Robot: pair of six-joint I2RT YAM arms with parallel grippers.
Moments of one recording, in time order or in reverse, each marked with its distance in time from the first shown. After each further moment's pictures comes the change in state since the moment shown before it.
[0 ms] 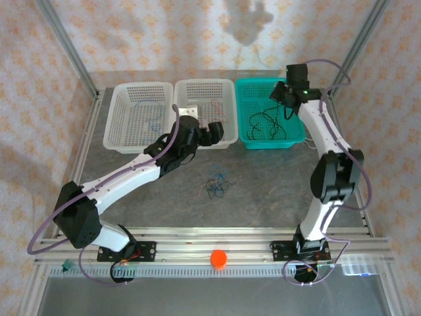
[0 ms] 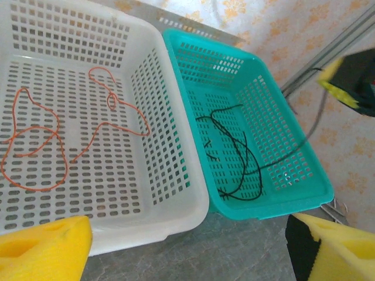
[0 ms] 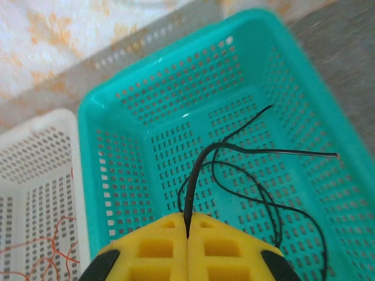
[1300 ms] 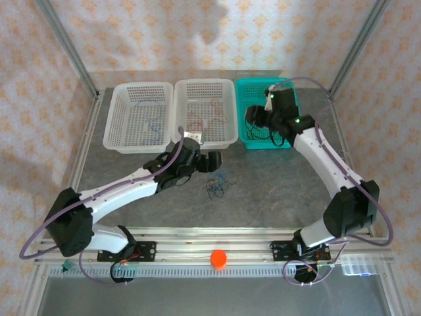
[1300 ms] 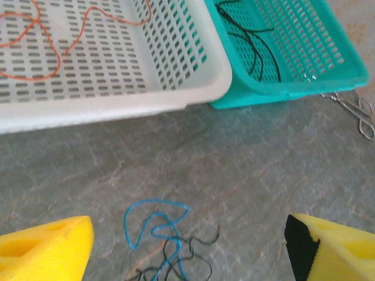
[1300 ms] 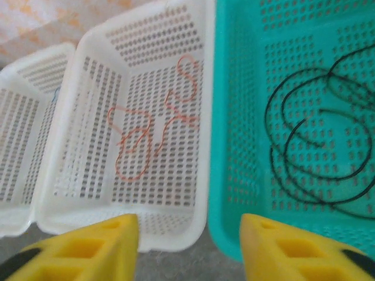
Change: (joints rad) left arm -0.078 -0.114 -0.248 -0.053 0.091 0.026; right arm 0.227 -0.424 -0.463 0.091 -0.157 -0.028
